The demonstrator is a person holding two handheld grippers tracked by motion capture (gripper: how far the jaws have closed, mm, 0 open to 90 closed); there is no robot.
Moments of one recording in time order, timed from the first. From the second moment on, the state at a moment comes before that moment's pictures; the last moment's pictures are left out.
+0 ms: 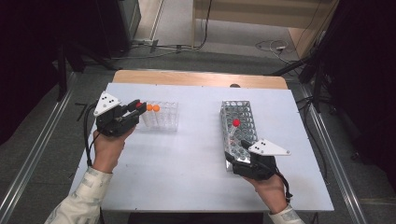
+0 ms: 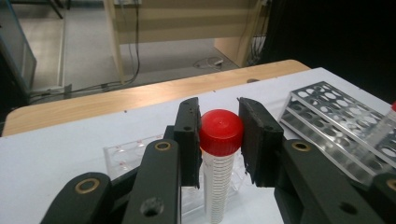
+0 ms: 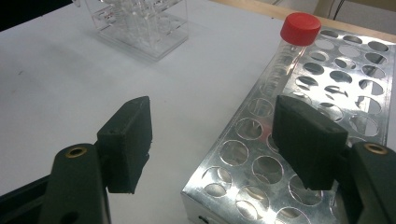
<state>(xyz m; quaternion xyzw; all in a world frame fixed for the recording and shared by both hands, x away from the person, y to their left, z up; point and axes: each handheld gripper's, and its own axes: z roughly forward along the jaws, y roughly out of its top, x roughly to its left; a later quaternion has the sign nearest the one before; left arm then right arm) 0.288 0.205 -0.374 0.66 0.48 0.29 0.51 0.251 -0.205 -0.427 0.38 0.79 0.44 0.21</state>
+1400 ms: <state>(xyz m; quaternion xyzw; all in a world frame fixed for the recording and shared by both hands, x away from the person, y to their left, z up) 0.335 0.200 -0.389 0.65 0.51 0.35 0.45 0.250 -0.207 -0.424 0.38 0.79 0.44 0.21</state>
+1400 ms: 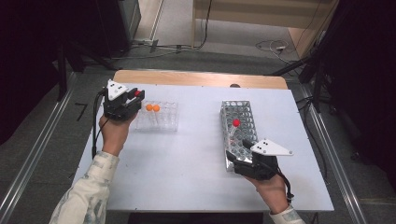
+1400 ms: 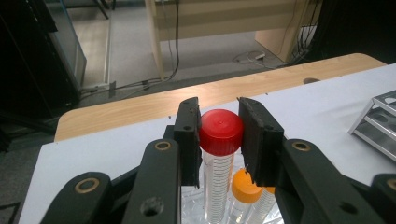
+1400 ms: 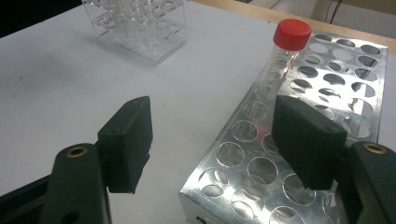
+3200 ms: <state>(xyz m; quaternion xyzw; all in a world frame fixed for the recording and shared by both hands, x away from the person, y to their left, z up) 0.295 0.169 -0.404 0.65 0.51 0.28 0.49 0.275 -0.205 -0.435 0.41 0.77 0.43 0.22</state>
